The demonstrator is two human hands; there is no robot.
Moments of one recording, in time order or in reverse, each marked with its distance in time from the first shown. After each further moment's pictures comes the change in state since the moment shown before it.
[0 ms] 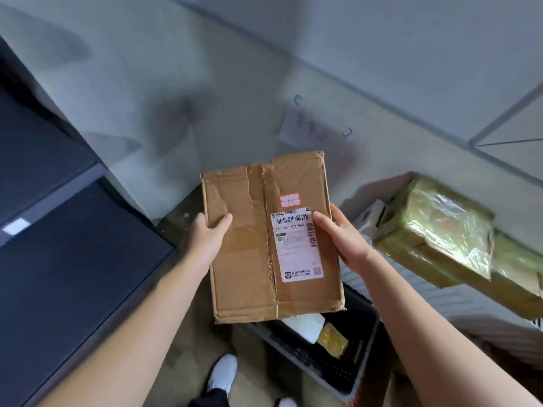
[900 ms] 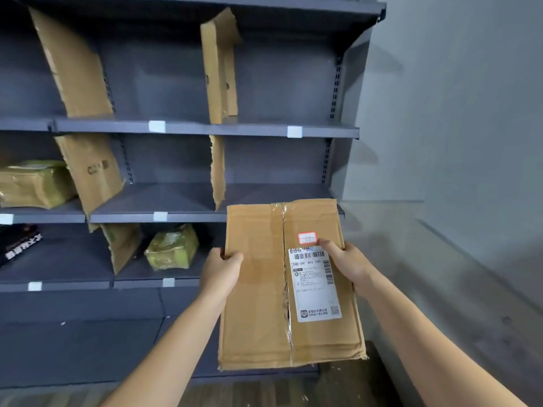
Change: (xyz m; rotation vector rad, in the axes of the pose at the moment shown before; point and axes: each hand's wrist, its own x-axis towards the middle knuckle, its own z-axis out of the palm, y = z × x) left_hand -0.352 0.018 -0.266 -0.468 0.962 0.104; right_hand -0.211 -0.247 0.240 -0.419 -0.618 -0.532
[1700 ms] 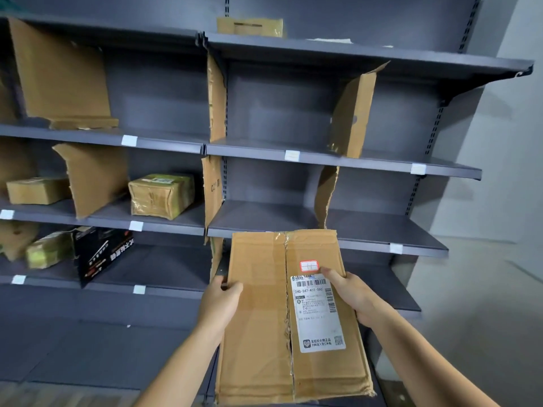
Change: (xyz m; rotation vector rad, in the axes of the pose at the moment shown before) left_hand 0.081 -0.073 -0.333 -0.033 0.058 -0.002; right_hand -0.045 -0.125 0.322 -0.070 -0.135 0.062
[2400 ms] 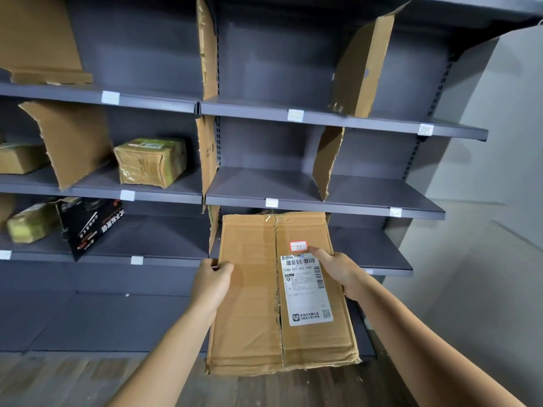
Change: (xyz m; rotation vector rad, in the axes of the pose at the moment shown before) left_hand 0.027 -0.044 -0.026 0.011 -0.002 -0.090; right_hand -0.001 0.005 0.057 -0.061 0.053 0.142
